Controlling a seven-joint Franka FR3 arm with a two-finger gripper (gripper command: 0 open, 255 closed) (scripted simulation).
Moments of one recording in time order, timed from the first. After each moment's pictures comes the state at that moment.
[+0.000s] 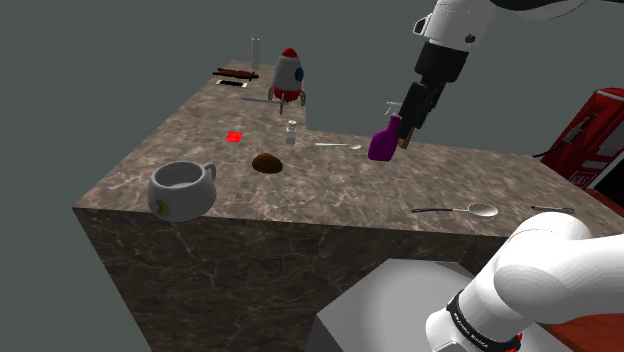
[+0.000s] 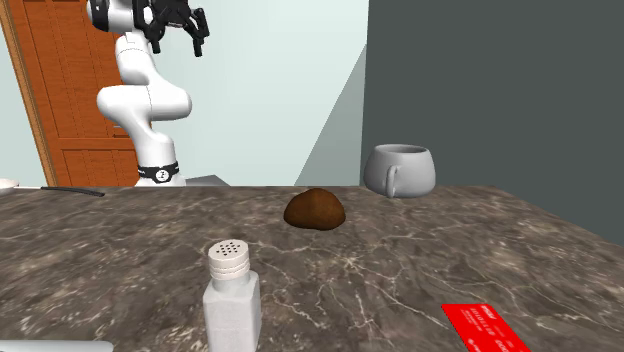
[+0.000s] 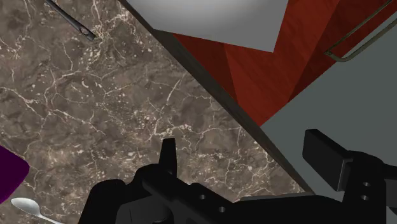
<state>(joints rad) 0.02 -0.82 0.06 -2.34 0.08 1.56 -0.16</state>
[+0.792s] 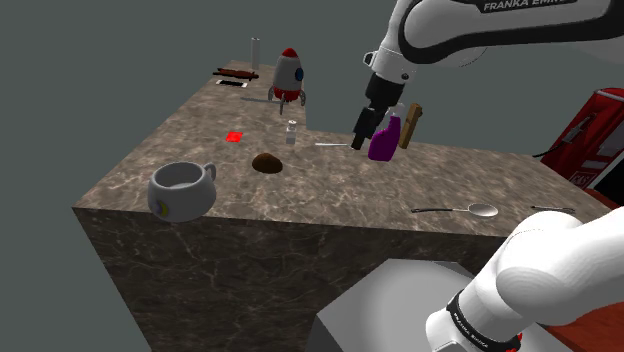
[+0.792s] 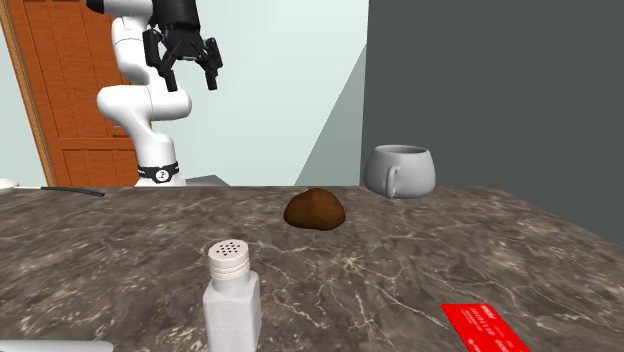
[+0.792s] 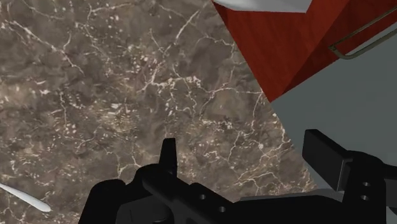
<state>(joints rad) 0.06 -0.54 0.00 -2.38 0.09 1.92 -0.35</state>
